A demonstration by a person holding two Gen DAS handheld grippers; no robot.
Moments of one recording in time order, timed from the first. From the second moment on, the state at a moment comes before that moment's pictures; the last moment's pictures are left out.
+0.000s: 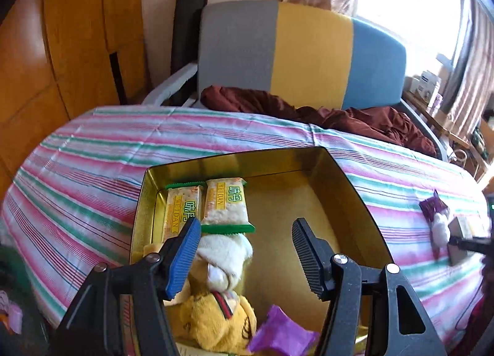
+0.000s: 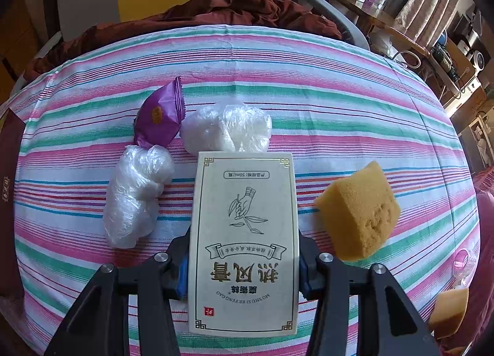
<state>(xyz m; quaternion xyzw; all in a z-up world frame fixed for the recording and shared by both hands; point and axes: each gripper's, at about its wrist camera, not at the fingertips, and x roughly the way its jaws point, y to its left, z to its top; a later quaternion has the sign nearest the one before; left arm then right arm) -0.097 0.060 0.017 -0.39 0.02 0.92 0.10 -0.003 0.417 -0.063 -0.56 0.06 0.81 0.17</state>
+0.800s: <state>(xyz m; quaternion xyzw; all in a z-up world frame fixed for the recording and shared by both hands) -0.040 0.048 0.016 -0.36 0.03 0.93 0.11 -0.012 0.323 0.035 -0.44 0.07 0.89 0.08</state>
